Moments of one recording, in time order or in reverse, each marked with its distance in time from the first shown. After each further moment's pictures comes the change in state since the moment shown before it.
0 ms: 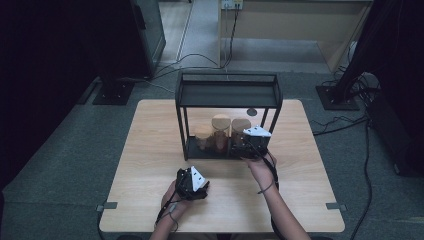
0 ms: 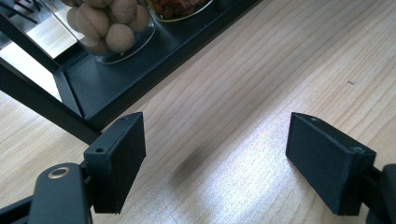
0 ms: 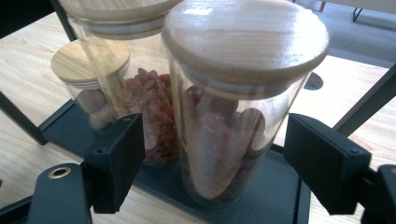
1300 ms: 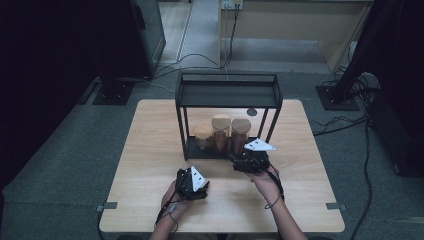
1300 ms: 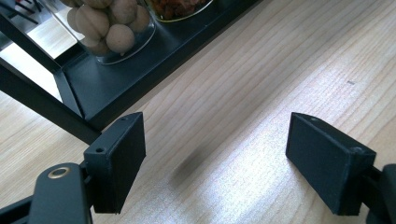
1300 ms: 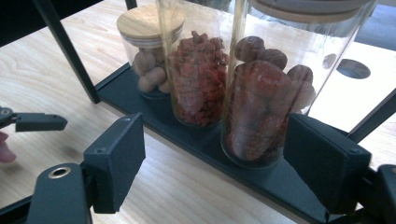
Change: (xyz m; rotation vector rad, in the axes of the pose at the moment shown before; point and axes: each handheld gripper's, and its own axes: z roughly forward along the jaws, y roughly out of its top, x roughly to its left) left arm -0.001 0.000 0.000 0.000 0.003 0.003; right arm -0.014 -0.034 -0.021 -0.010 0.148 -0.050
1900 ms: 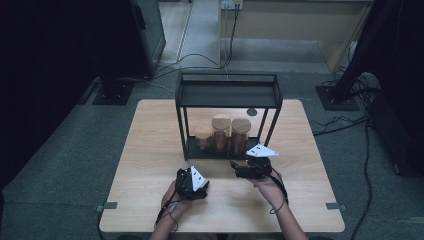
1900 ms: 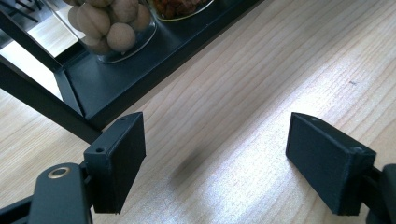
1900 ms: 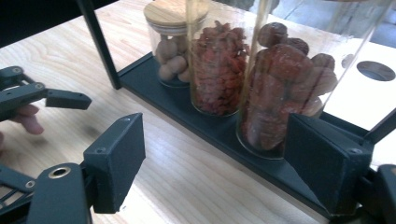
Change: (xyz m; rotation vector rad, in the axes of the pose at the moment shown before) left arm 0.000 0.000 0.000 0.001 0.002 -0.007; right arm -0.012 -0.016 -0.008 -0.017 0.083 -0.044
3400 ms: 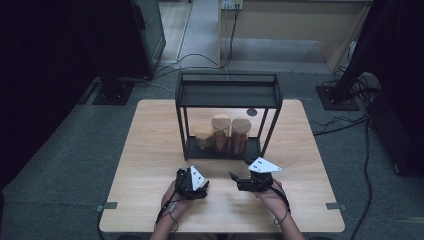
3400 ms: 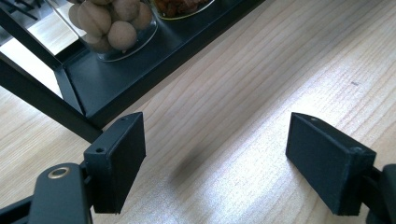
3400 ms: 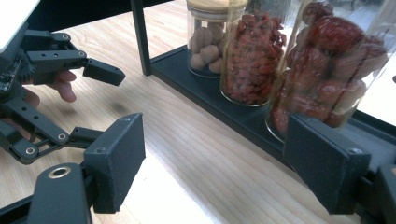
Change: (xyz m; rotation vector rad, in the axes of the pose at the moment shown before) left arm 0.001 0.000 0.000 0.003 -0.003 -0.013; right arm -0.007 -0.052 -0.003 -0.094 0.094 -0.085
